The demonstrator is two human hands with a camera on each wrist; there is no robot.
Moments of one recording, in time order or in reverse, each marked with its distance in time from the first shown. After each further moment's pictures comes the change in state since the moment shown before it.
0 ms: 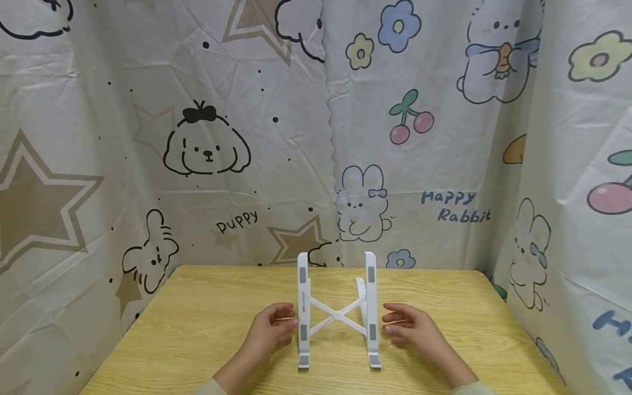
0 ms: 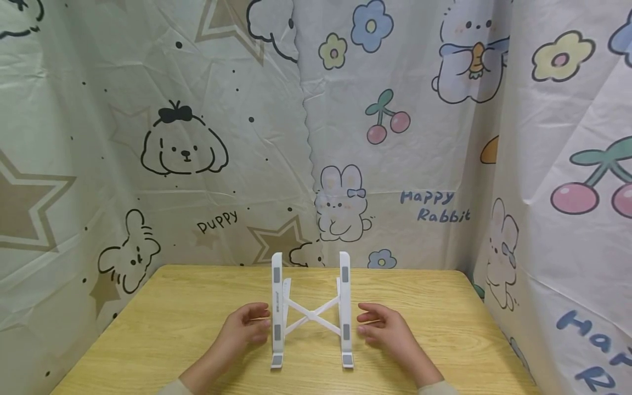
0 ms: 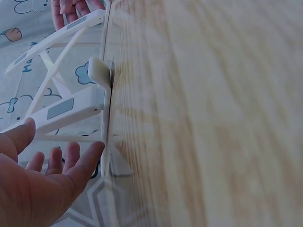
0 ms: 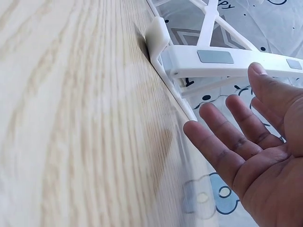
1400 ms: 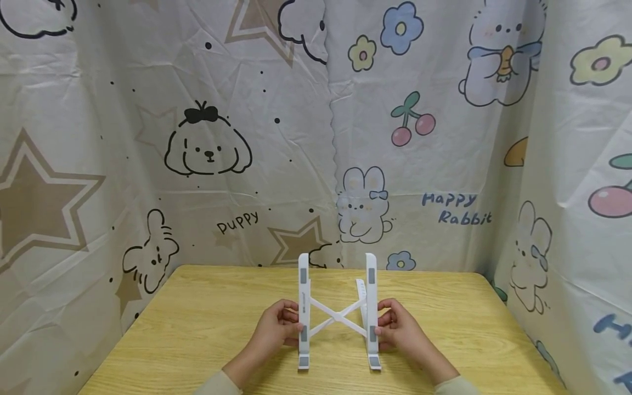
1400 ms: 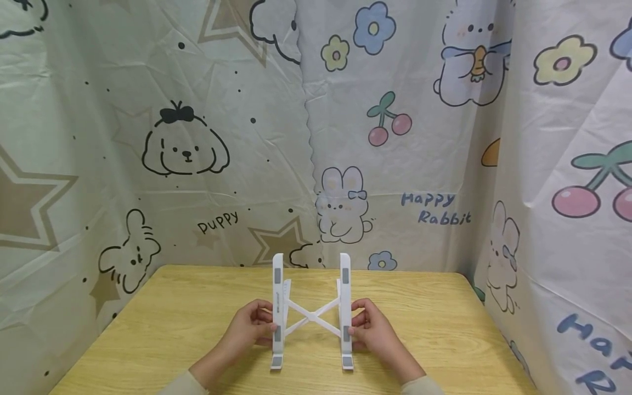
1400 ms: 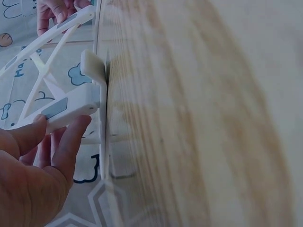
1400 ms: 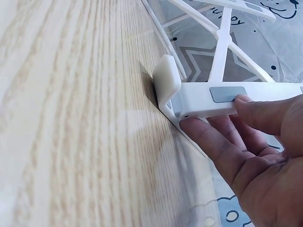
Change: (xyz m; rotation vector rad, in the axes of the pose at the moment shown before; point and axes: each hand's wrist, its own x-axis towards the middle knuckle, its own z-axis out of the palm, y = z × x) left_hand 0.014 -0.001 0.006 -0.047 -0.088 0.043; right_hand 0.015 -0.004 0.030 0.094 -0.002 0.055
